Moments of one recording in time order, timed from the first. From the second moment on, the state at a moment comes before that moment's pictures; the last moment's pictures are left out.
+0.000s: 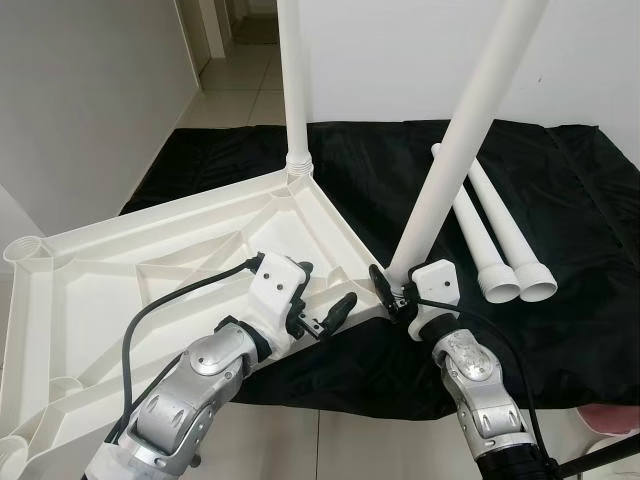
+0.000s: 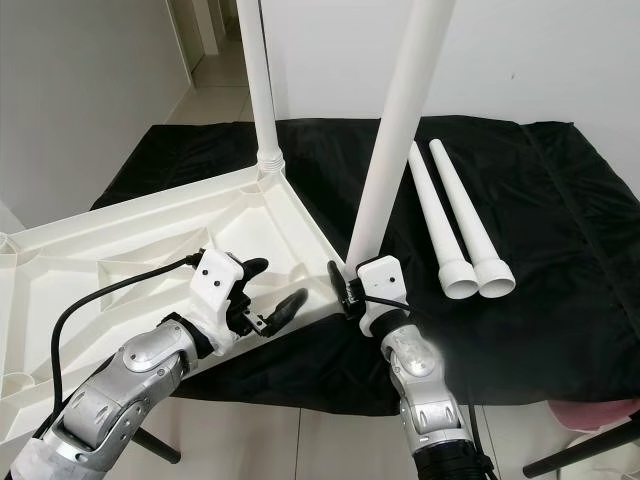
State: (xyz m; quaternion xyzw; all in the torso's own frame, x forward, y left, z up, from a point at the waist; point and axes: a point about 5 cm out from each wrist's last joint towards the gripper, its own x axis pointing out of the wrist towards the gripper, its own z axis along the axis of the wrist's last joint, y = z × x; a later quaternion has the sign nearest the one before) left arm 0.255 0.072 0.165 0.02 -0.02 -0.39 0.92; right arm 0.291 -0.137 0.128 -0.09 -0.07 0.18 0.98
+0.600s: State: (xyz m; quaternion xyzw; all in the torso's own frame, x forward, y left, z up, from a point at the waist) left arm 0.255 0.072 0.165 0.02 -0.02 -0.39 0.92; right arm 0.297 -0.134 0.128 -0.09 -0.03 0.20 0.98
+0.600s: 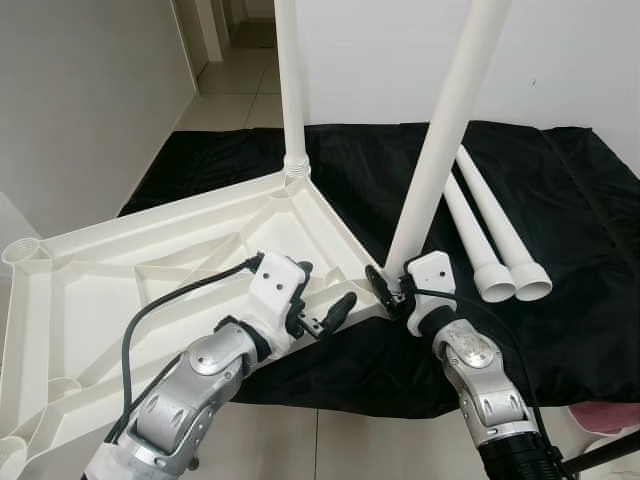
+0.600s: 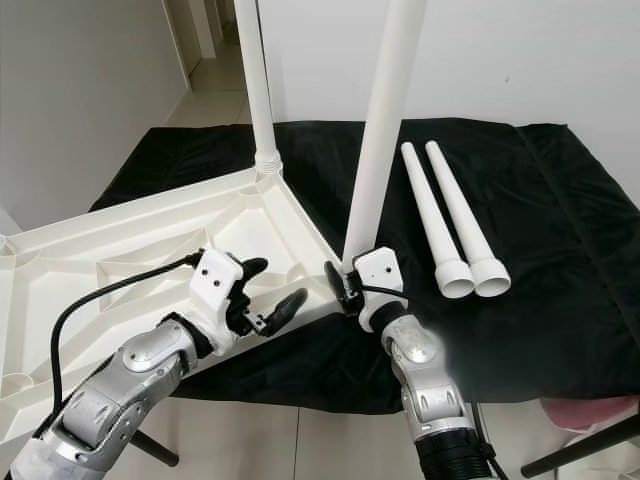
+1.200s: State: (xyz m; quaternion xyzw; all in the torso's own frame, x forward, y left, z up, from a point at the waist) left arm 0.255 0.070 0.165 0.01 -0.02 -0.40 0.92; right arm 0.295 -0.118 0.130 -0.02 -0.02 0.02 1.00
